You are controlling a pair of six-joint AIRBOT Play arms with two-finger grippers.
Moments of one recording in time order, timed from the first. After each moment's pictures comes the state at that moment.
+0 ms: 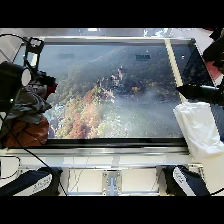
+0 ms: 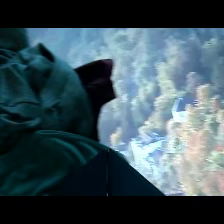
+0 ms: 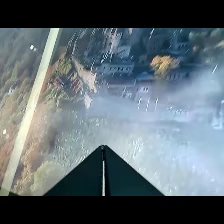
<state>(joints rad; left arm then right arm) -0.16 -1.17 1.32 2.03 -1.06 -1.57 -0.37 -0.84 1.06 -0.76 1.22 1.09</state>
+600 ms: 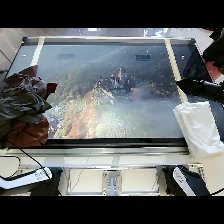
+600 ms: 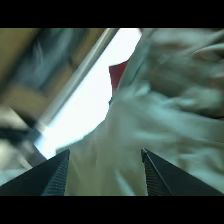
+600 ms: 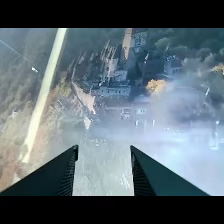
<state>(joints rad) 0.54 -1.33 1.32 2.04 -0.92 -1.76 -0.37 -0.84 1.06 -0.71 1.16 1.09</state>
